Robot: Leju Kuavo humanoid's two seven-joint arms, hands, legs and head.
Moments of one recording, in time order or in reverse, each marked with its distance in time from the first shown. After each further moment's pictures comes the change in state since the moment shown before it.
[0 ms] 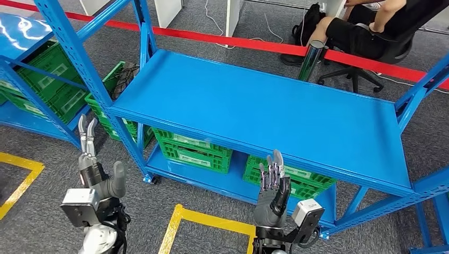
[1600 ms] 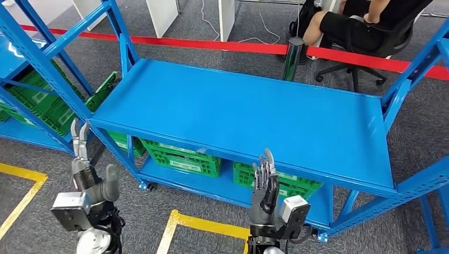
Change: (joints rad) left arm -0.003 0.000 0.016 0.014 0.013 -0.032 -0.002; right arm -0.008 0.003 0.004 0.044 0.050 -0.012 -0.002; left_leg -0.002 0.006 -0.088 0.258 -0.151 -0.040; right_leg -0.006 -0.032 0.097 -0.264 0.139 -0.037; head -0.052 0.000
